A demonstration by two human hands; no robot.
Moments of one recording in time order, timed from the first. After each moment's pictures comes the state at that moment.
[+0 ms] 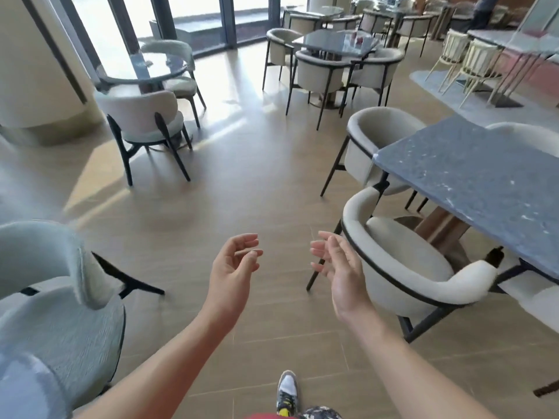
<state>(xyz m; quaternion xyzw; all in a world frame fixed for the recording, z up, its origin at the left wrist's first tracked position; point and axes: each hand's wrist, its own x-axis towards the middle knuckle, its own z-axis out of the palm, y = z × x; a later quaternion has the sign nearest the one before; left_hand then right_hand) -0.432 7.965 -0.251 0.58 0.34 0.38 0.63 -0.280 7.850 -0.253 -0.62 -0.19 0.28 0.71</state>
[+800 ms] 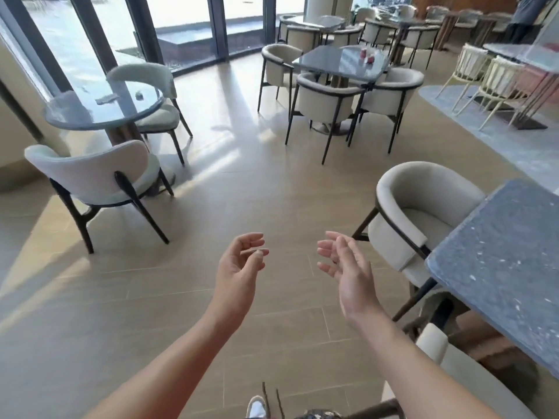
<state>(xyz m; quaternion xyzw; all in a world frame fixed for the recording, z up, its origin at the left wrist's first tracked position) -0.032 8.487 -0.236 0.59 0.32 0.38 0.64 0.118 8.364 -0.239 -0.63 -0.19 0.26 0.71</state>
